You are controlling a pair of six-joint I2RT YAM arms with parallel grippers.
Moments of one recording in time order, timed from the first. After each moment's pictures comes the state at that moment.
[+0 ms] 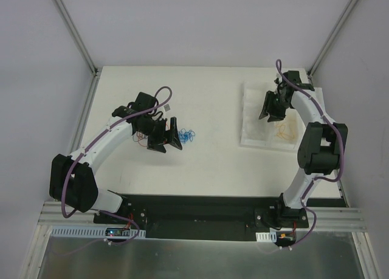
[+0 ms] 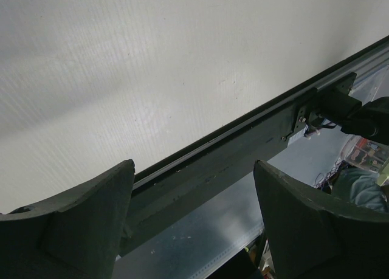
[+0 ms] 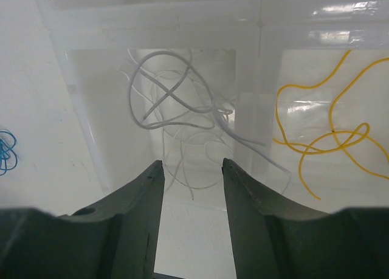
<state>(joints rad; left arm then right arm) -0.39 1.40 1.10 -0.87 0.55 -0.47 -0.01 1.82 1.48 -0.84 -0.22 0.21</state>
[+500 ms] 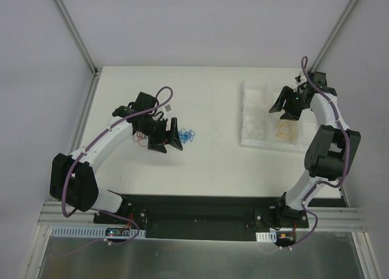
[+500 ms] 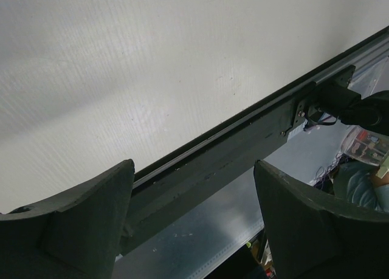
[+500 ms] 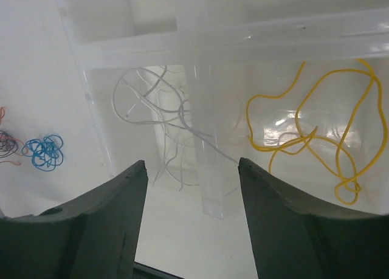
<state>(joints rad) -0.39 1.40 1.10 -0.87 0.57 -0.46 -0.16 1.77 1.46 -0.80 -0.38 0.20</state>
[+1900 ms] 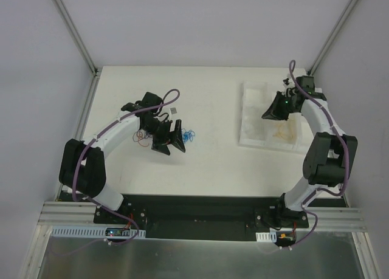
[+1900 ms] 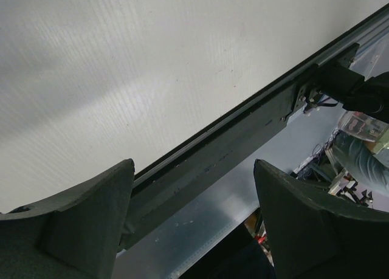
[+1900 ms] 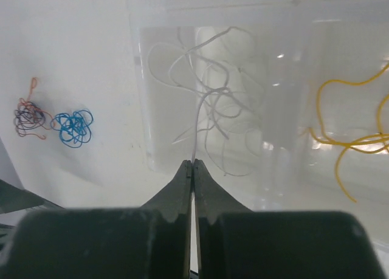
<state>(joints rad) -0.39 1.53 1.13 -0.87 0.65 -0.39 -0.15 1.69 1.33 -0.71 -0.54 0.25</state>
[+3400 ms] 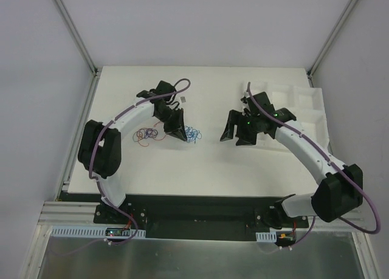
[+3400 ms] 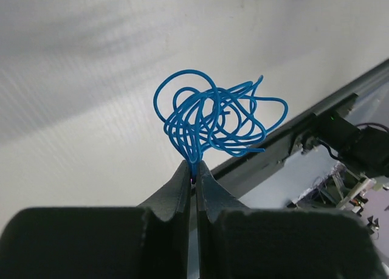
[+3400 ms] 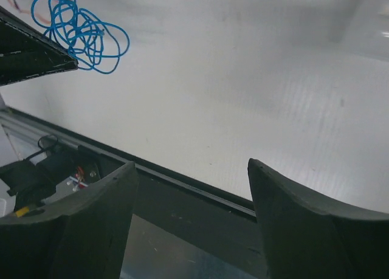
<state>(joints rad) -0.43 1.83 1.41 -0.85 0.53 -0.46 0.44 1.34 1.17 -0.89 -0.26 0.58</state>
